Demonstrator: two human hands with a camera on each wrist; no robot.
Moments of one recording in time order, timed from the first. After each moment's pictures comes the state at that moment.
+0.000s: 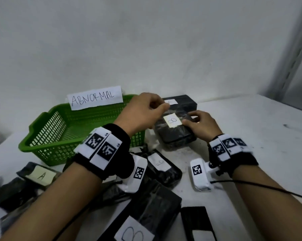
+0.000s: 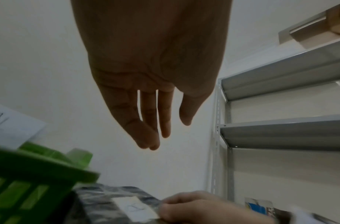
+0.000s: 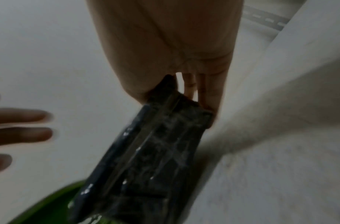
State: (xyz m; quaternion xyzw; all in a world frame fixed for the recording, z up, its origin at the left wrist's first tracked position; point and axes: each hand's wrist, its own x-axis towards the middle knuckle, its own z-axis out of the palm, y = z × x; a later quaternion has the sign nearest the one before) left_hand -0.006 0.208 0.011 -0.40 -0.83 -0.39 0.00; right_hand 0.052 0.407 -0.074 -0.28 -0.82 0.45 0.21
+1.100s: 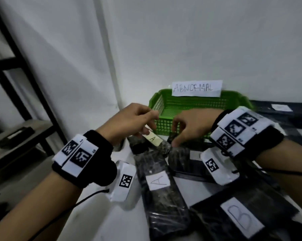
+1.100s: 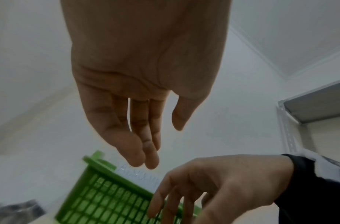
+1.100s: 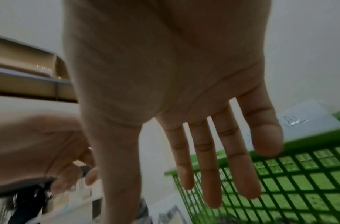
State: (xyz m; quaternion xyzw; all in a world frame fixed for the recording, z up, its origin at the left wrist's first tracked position) left_hand 0.014 -0.058 0.010 -0.13 -0.87 -0.48 -0.04; right_hand 0.000 0.136 0.021 0.17 -0.98 0.05 -0.13
